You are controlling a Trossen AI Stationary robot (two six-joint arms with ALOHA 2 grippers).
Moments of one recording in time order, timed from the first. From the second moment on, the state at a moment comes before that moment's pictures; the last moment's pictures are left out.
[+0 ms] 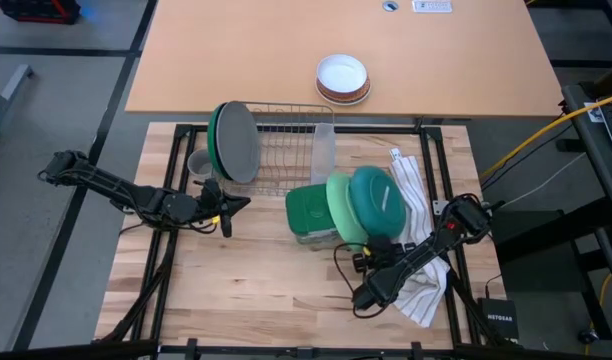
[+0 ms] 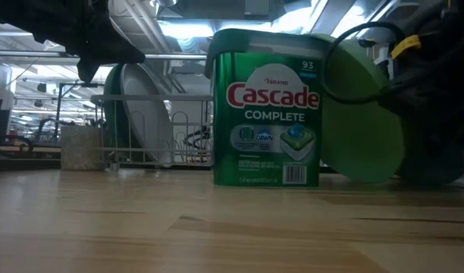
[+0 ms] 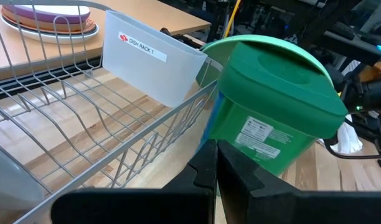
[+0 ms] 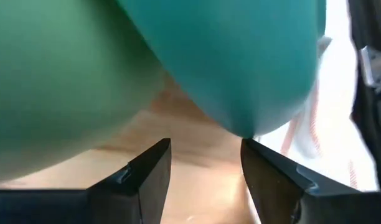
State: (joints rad) left arm -0.32 0.75 0.35 0.09 -0.68 -0.52; right arm 0.65 2.00 1.28 -1.41 0.40 2.09
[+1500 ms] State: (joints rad) left arm -0.32 0.75 0.35 0.09 -0.68 -0.52; right arm 0.66 2.00 1.38 -1.52 0.44 2.05
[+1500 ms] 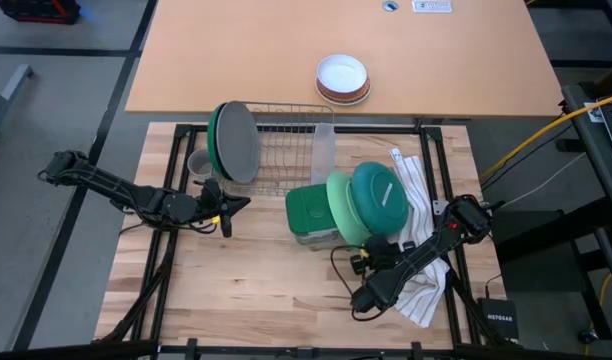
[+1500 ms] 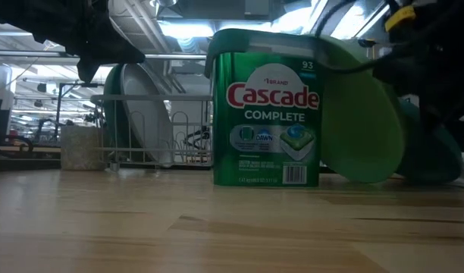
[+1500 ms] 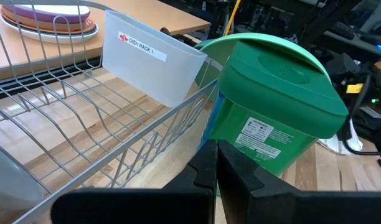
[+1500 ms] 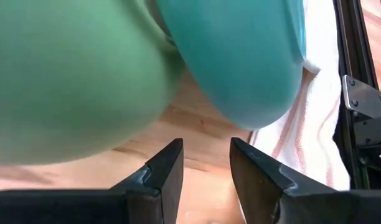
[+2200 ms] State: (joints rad) left arm -0.32 0.75 0.35 0.09 -0.68 -0.54; right arm 0.91 1.80 1.49 -1.57 0.39 2.13
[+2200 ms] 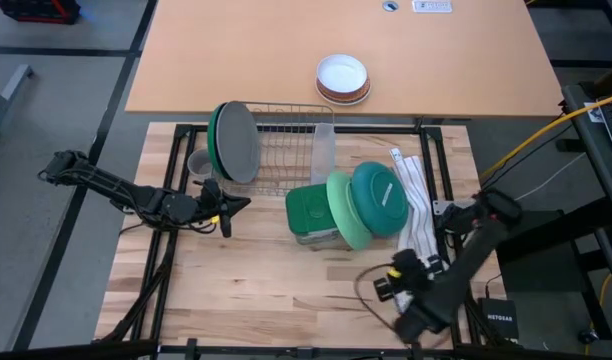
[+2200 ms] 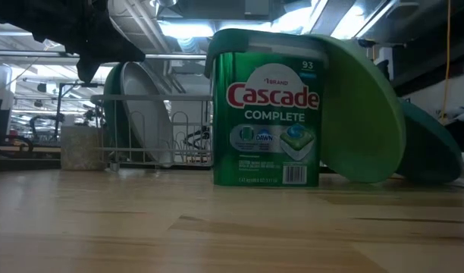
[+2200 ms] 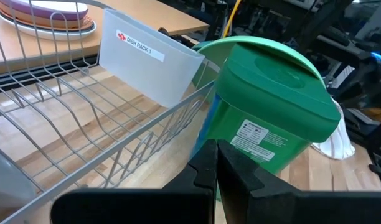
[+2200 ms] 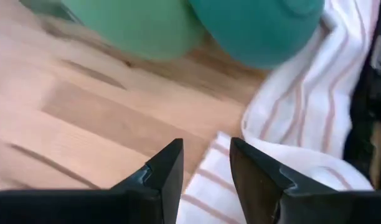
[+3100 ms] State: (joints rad) left arm -0.32 0.75 0.35 0.12 -0.68 -0.58; right arm 0.96 1.70 1.05 -1.31 0.61 1.96
